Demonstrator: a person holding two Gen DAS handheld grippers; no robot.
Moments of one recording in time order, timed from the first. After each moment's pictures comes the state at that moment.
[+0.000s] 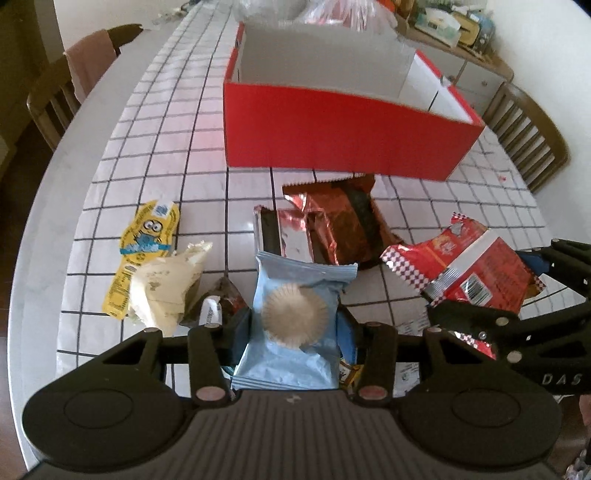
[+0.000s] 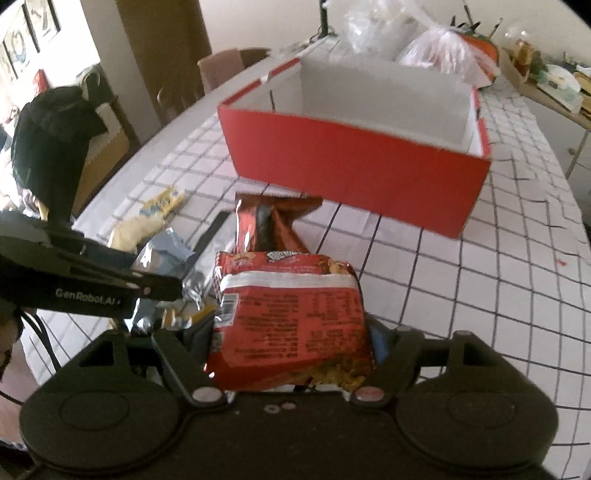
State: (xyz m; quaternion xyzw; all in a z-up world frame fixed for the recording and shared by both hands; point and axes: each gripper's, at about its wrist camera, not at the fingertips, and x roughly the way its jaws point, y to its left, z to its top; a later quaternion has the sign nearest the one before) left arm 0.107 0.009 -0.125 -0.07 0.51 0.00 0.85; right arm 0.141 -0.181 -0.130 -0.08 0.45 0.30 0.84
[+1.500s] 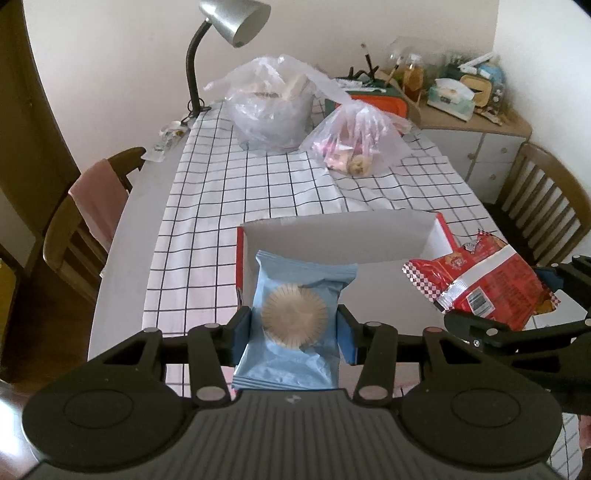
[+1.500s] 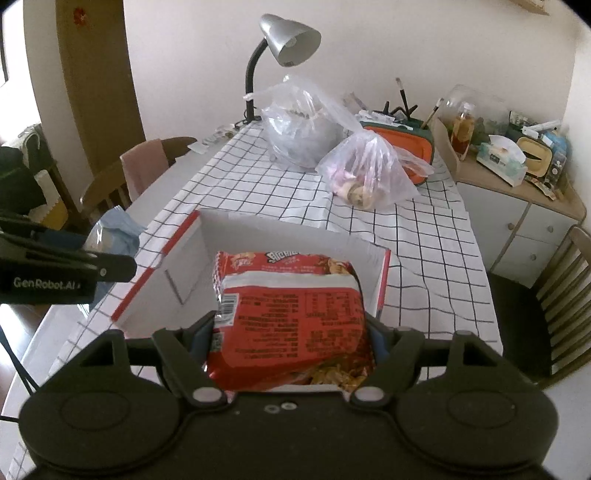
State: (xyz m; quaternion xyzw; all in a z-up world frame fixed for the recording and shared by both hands) left arm 0.284 0.003 -0.001 0.01 0.44 0.04 0.90; right arm 0.298 -0.170 -0.035 -0.08 0.39 0.21 0.89
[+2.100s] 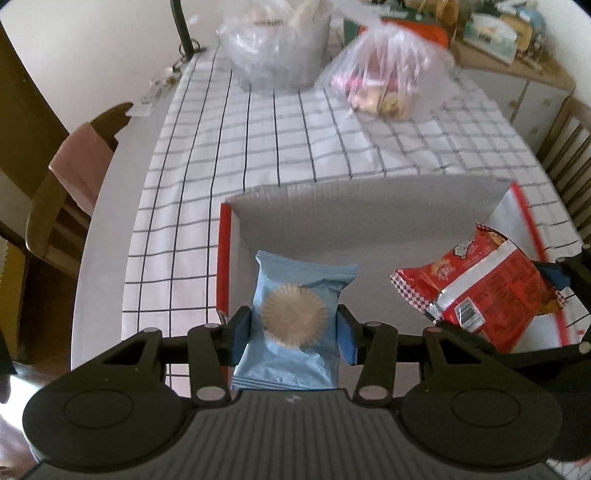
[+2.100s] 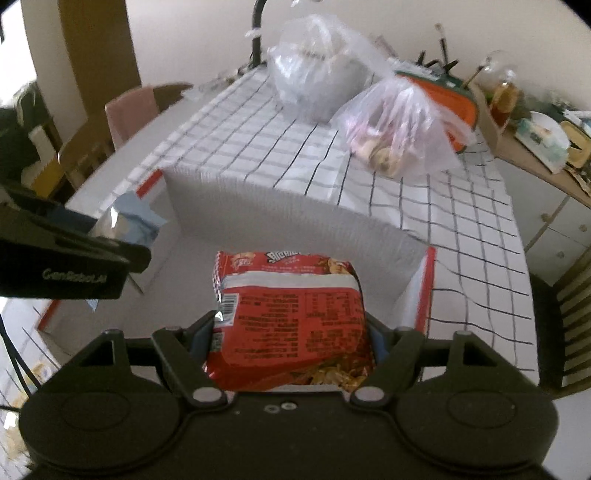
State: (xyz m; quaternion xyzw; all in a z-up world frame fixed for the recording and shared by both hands) left arm 0.383 0.009 -0.081 0.03 0.54 0.07 0.84; right arm 0.381 -0.130 -0.113 -0.13 0.45 0.23 0.85
